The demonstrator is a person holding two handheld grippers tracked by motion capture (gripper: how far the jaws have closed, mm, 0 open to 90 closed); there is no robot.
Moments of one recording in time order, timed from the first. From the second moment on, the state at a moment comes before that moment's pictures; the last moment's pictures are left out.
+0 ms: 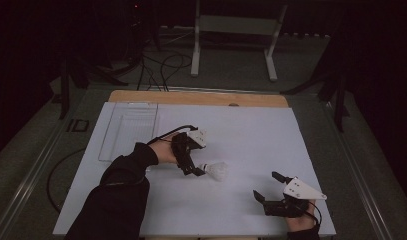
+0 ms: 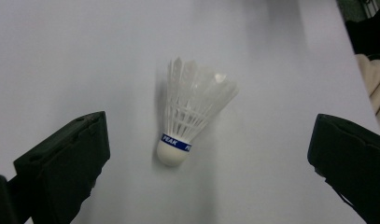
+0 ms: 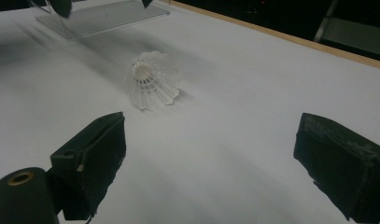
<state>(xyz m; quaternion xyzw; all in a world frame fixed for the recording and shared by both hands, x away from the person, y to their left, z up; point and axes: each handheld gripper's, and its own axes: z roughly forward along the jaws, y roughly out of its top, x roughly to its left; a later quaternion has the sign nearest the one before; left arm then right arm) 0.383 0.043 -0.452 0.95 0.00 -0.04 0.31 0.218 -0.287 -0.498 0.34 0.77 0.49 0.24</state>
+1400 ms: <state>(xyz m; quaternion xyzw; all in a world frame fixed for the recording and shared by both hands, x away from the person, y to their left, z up) 0.386 0.018 -0.501 0.97 -0.01 0.00 0.22 0.218 -0.286 -0.498 0.34 0.77 0.49 0.24</state>
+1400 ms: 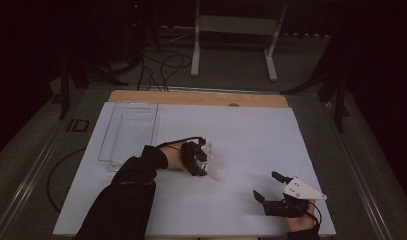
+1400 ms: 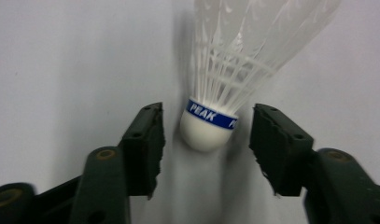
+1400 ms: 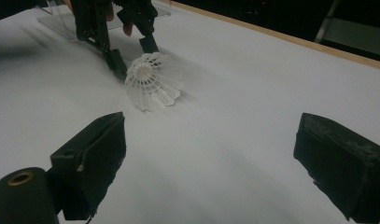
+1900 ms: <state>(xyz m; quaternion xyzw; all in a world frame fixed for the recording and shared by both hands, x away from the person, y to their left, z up) 0.385 0.011 -0.503 0.98 -0.04 -0.01 0.21 0.219 -0.286 -0.498 0.34 0.77 0.49 0.23</state>
